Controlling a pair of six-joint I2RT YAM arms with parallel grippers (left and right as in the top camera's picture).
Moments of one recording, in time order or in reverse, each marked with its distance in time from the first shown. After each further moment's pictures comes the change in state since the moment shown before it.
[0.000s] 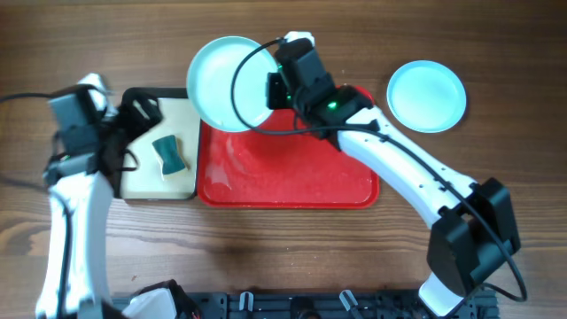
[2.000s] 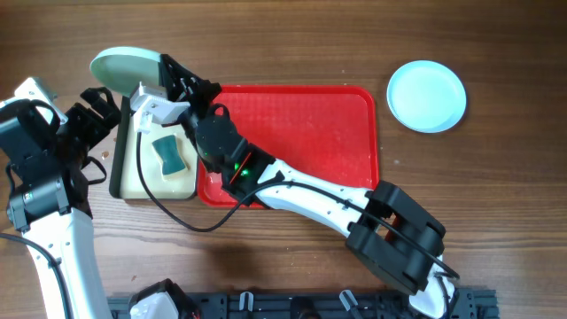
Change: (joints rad) left arm 0.145 -0.164 0.047 -0.055 0.000 0.000; right arm 0.372 0.231 0.011 1.141 0.380 -1.416
